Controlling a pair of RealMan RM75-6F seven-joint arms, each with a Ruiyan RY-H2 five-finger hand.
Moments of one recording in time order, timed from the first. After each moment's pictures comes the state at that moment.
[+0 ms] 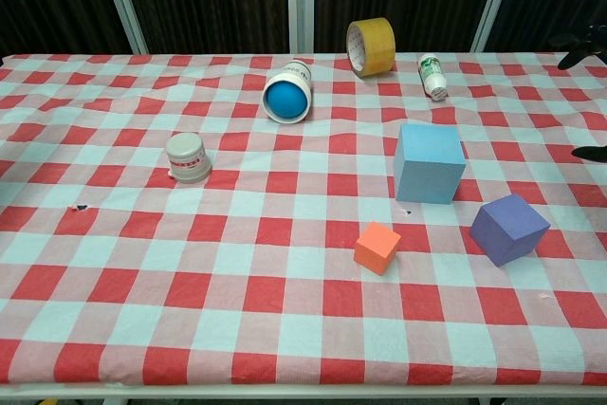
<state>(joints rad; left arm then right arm) -0.33 -1.47 -0.11 -1.16 1.46 1.35 -0.18 0.37 -1.37 0.14 -1.69 -1.25 1.27 -0.38</state>
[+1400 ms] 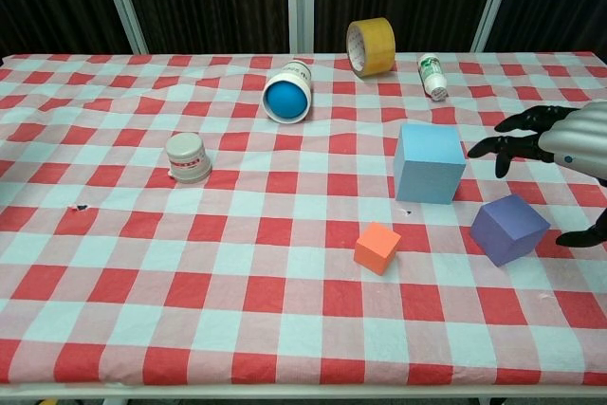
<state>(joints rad) -0.33 -1.46 -0.12 -1.16 1.45 1.36 -0.18 0.52 -1.25 -0.04 -1.60 -1.54 0.96 -0.34</state>
